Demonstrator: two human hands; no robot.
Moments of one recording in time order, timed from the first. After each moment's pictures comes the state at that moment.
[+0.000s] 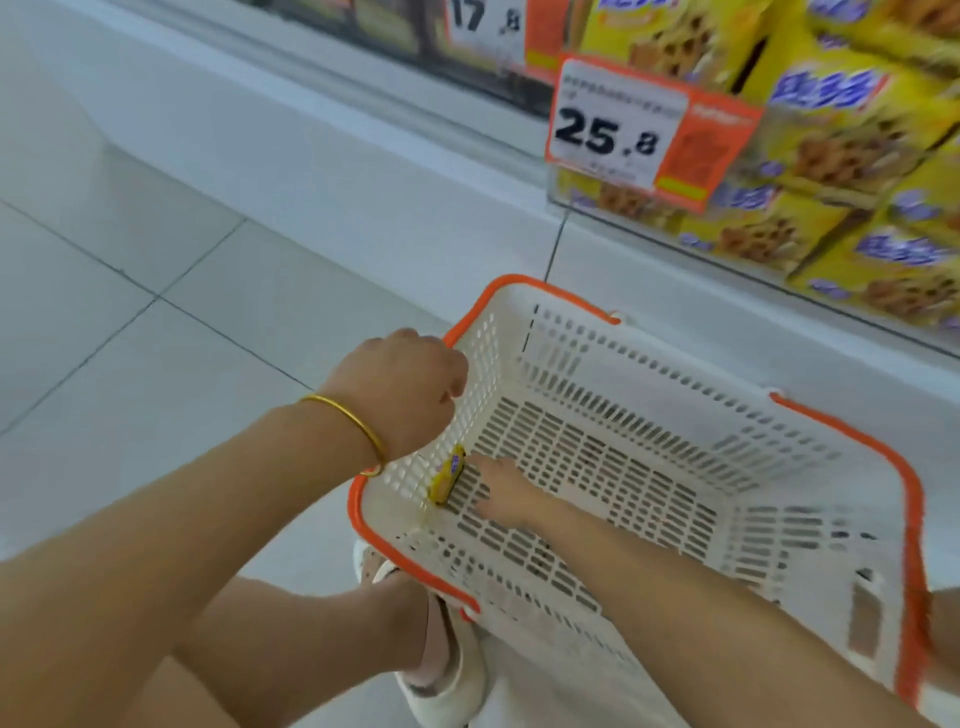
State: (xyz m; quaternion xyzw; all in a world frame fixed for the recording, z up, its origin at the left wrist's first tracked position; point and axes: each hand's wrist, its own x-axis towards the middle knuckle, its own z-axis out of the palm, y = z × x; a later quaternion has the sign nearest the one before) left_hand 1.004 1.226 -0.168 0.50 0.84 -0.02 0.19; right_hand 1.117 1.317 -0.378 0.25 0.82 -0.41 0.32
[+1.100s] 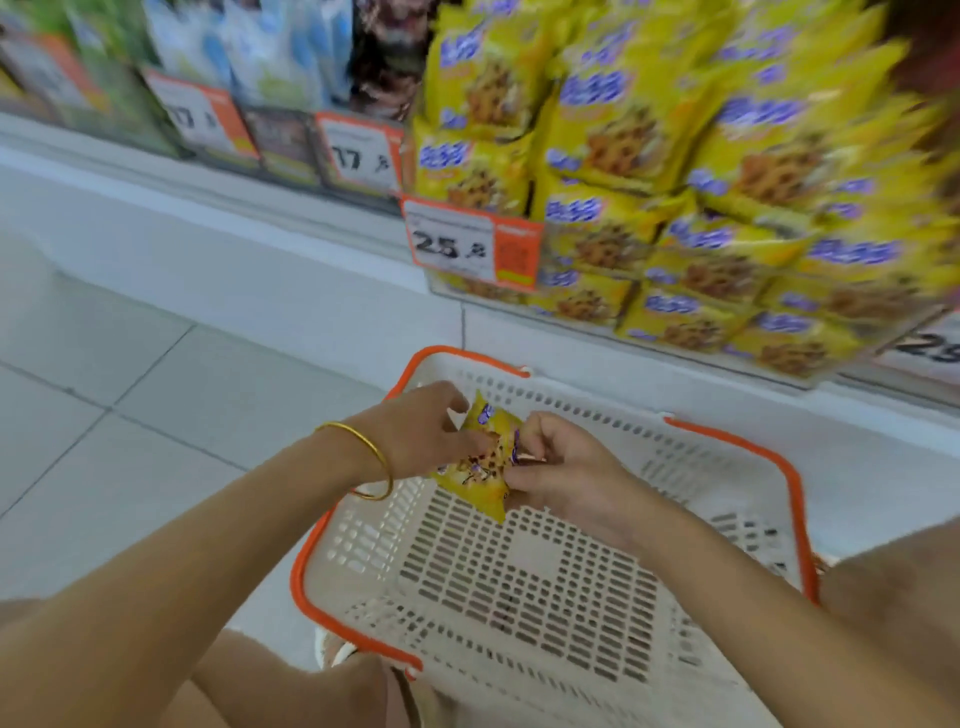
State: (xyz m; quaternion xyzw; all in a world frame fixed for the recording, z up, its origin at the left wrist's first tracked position) left_hand 1.039 1.289 -0.139 0.43 0.80 0.13 0.40; right_hand 1.194 1.388 -0.205 0.22 0.55 -0.81 -0.05
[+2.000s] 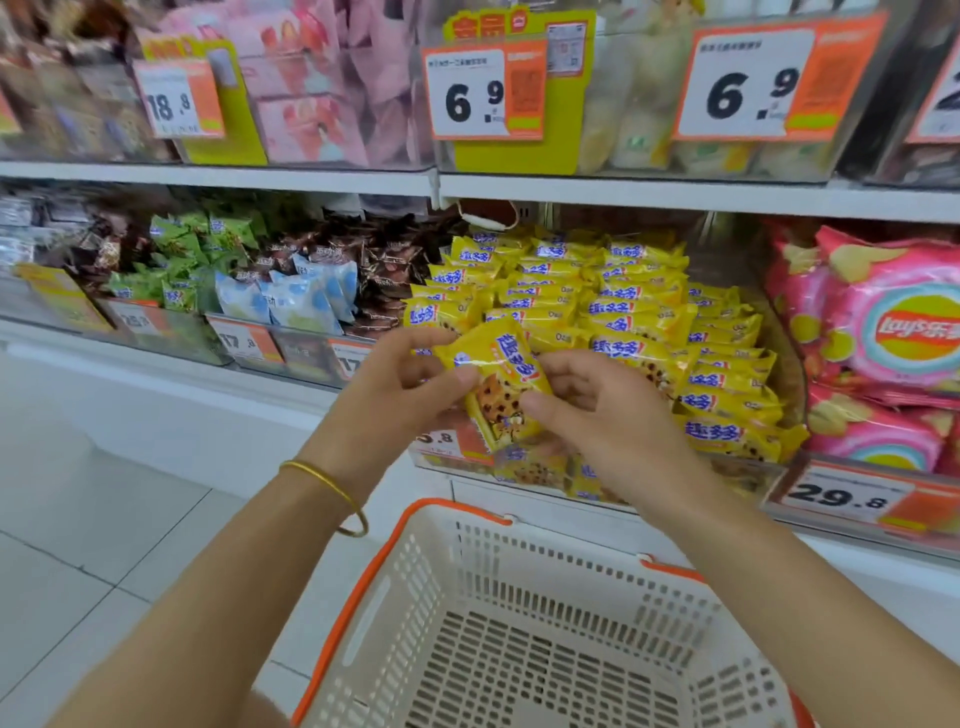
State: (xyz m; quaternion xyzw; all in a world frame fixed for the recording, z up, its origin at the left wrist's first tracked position) left_hand 1.048 1.326 0.001 0.39 0.63 0.62 0.28; right_hand 1.194 1.423 -0.003 0.22 0.74 -0.56 -0.30
